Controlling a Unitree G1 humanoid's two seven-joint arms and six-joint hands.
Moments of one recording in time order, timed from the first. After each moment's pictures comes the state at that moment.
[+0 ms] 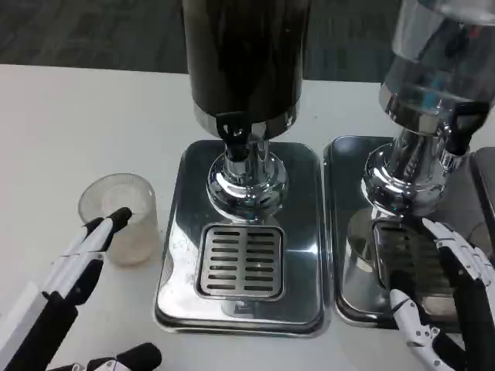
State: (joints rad) left arm 0.58 0.50 0.23 -0.08 0.39 -0.82 0.01; right arm 0.59 -0.18 0.11 -0.27 -0.67 -0.34 -0.38
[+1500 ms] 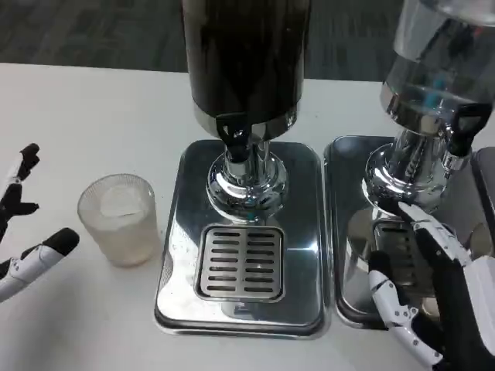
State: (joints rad) left arm 0.03 0.59 0.20 0.65 0.21 -0.85 -0.03; right arm 0.50 -0.16 0.15 -0.23 -0.64 -0.34 -0.37
